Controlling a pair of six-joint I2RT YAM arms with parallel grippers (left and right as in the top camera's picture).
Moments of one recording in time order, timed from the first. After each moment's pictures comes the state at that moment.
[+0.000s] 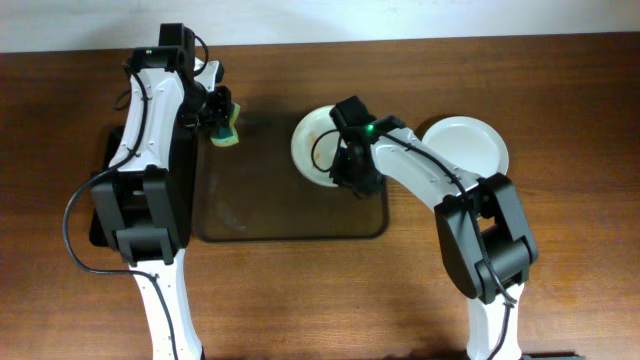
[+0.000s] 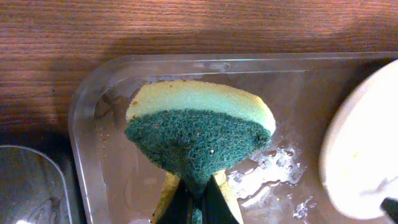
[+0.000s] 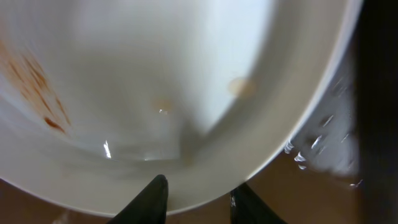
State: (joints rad) left arm 0.00 2.37 2.20 -1.21 0.24 -0.02; right arm 0.47 2.12 1.55 -0.83 -0.11 0.76
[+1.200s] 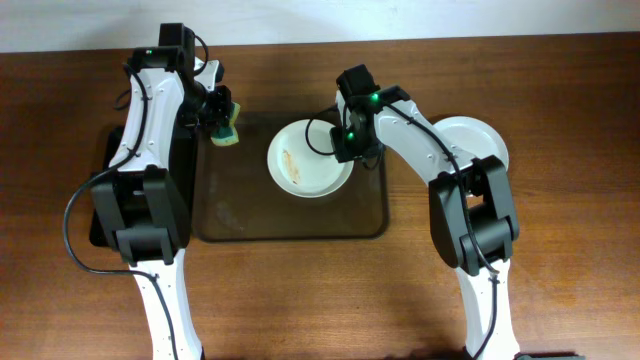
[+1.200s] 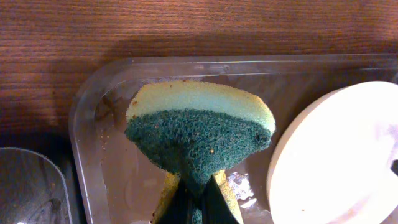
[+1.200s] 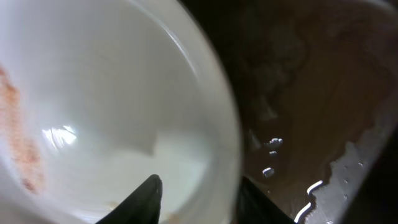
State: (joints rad) left arm 0.00 2.37 2.20 -1.20 0.24 -0.02; right arm 0.39 2.30 1.84 -0.87 -0.16 0.16
